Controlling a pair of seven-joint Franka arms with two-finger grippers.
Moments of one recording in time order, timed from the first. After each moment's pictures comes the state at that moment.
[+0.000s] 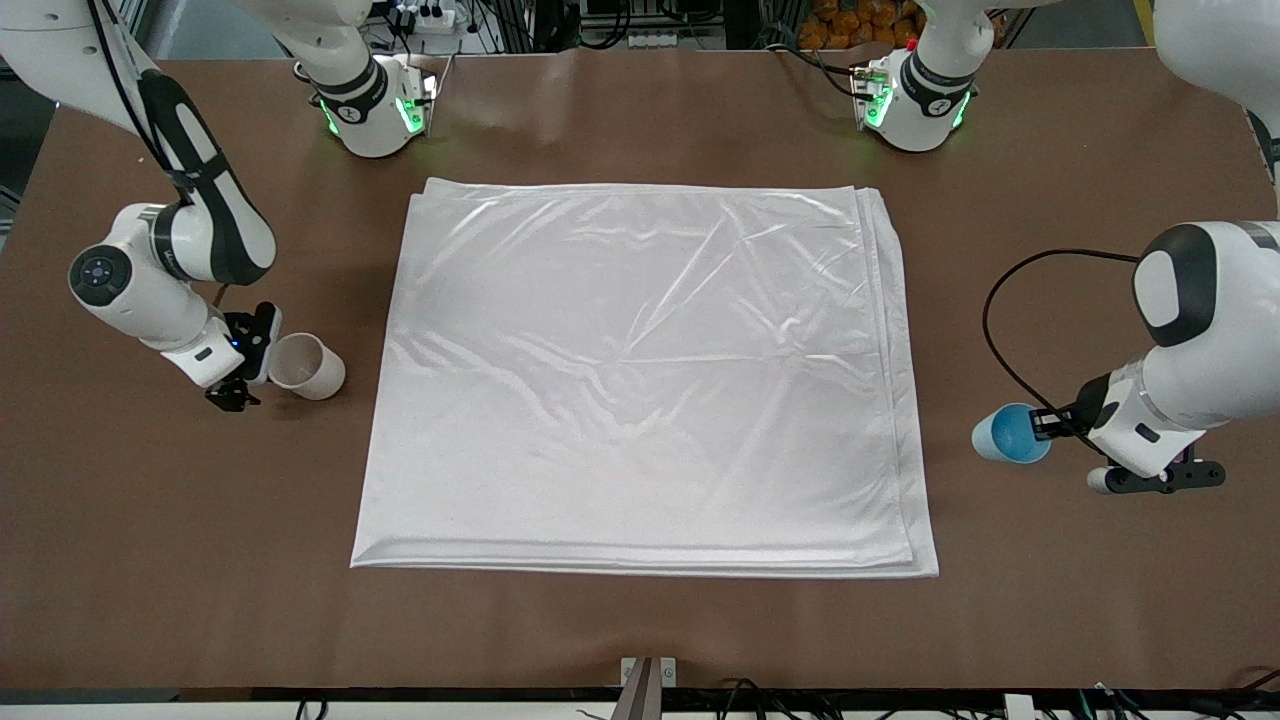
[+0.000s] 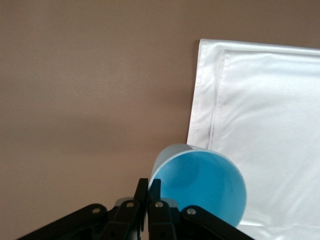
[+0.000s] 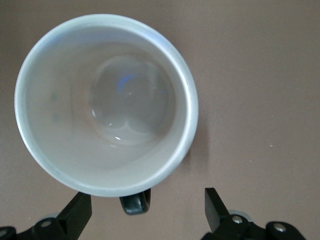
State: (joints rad) left arm 0.01 0.43 -0.04 -1.55 -0.02 1.96 -0.09; right arm -0.29 0.33 0.10 -2.28 -0.18 2.64 -1.59
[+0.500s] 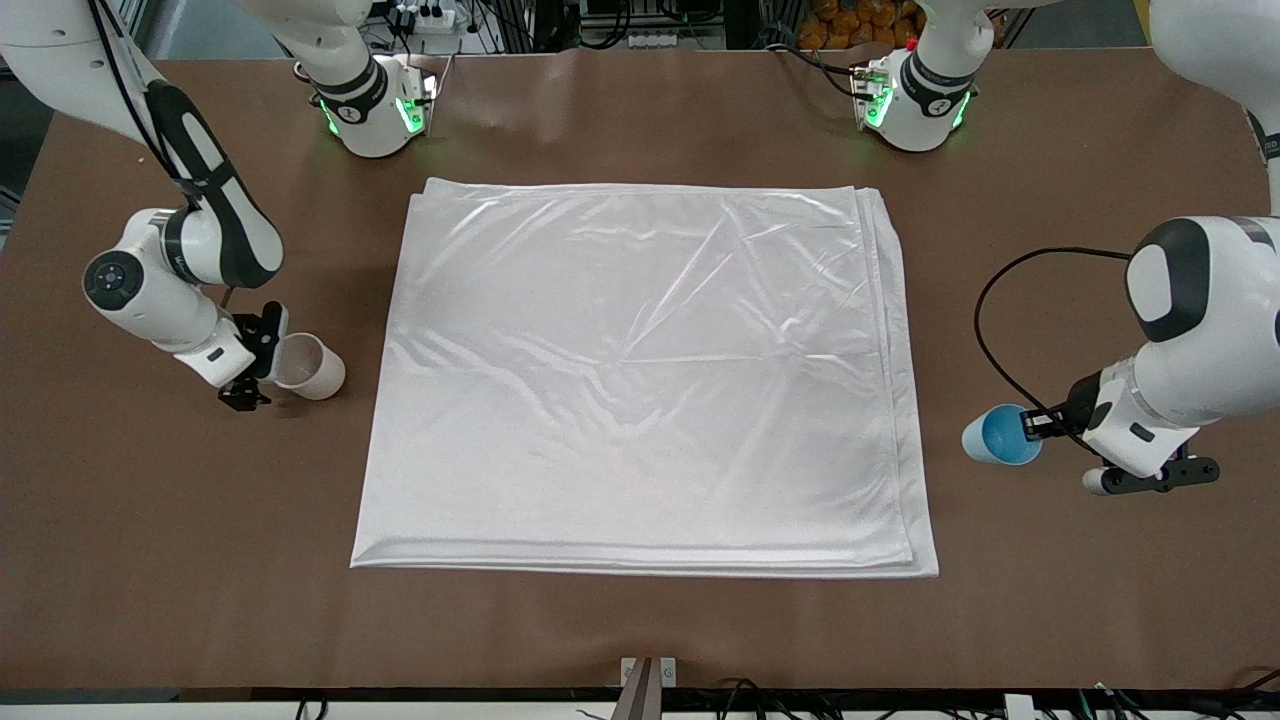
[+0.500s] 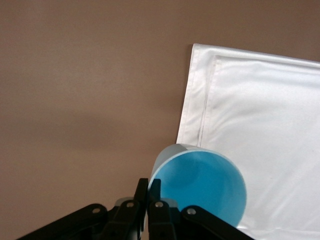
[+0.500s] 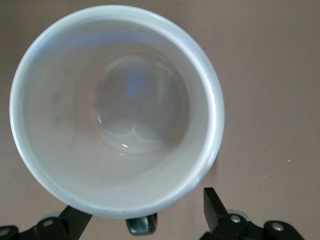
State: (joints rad) left arm 0.01 0.42 -0.05 -1.54 -0.03 1.96 -0.15; right arm -0.29 0.35 0.10 -2.29 -0.18 2.67 -1.63
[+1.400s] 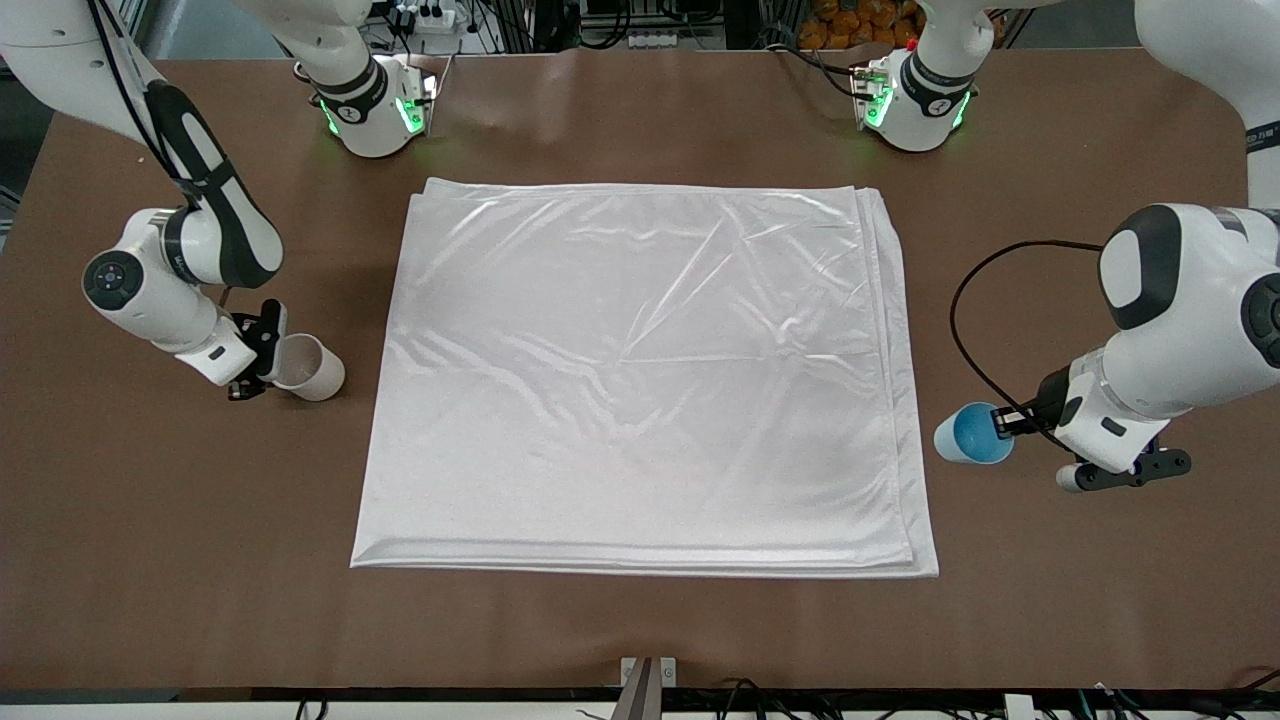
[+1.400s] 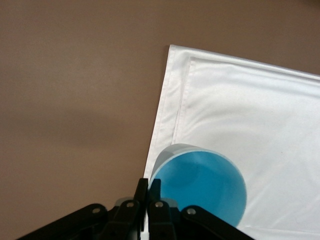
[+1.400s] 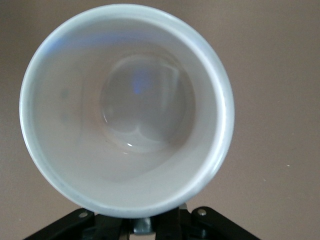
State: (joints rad) left arm 0.00 0.40 -0.10 -1.54 -0.03 1.96 -0.25; right arm -0.30 0.35 0.10 -2.29 -0.18 2.67 -1.68
